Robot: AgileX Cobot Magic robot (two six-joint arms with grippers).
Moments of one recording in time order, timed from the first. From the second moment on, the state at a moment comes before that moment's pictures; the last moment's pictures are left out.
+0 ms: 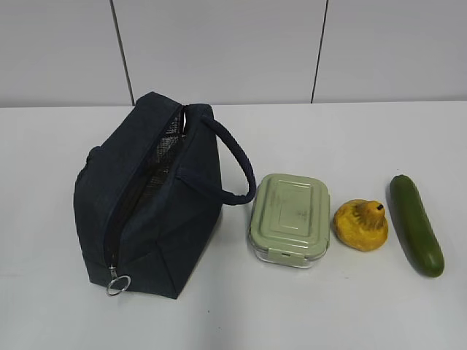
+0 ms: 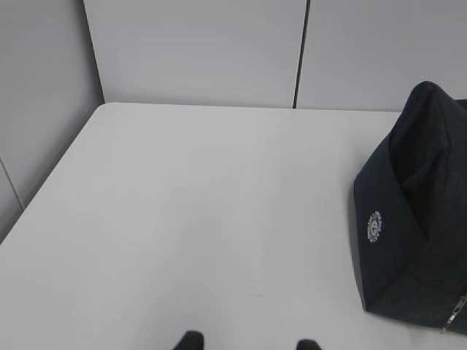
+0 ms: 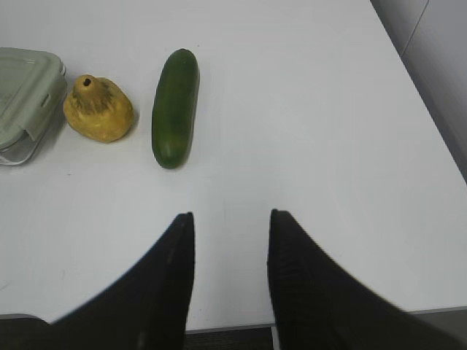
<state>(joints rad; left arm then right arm) -0.02 -0.02 -0.52 0.05 1.11 -0.02 -0.08 -0.02 -0.50 -0.04 1.14 -0.04</state>
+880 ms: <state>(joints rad) -0.03 -0.02 -0.52 0.04 1.11 -0.02 -0.07 -0.02 -0.50 -0.04 1.14 -0.04</state>
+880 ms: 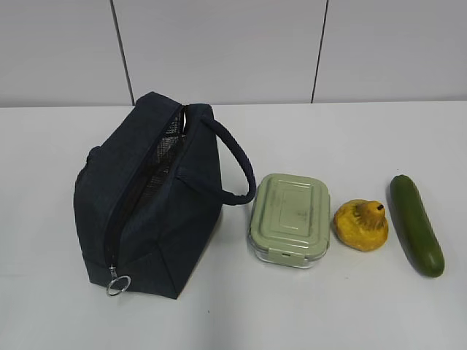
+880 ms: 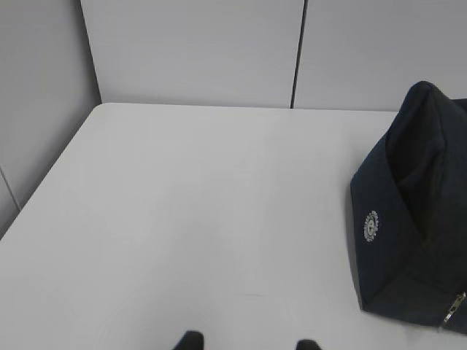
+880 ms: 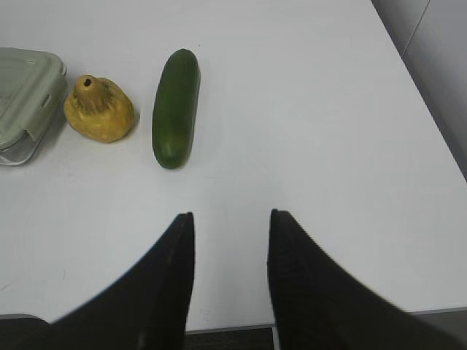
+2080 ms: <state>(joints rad) -0.40 1.17 -0.85 -0.11 0.64 0.07 0.02 1.08 -0.79 0.12 0.86 -0.10</state>
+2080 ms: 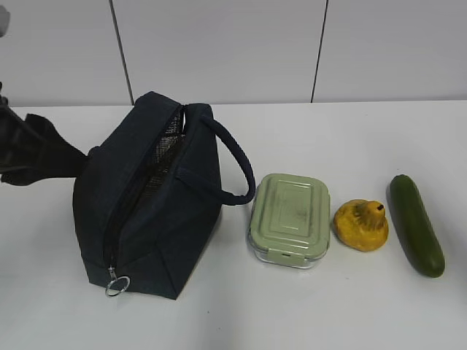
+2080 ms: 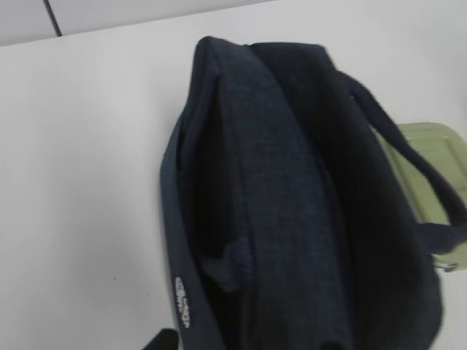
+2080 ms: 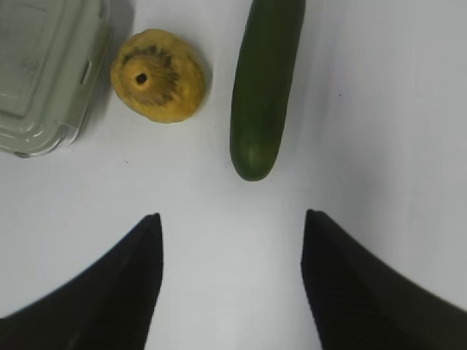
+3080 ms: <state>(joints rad) -0.22 1.43 -0.93 -0.59 0.80 0.67 -0.05 1.59 -1.04 0.19 0.79 -0.17</state>
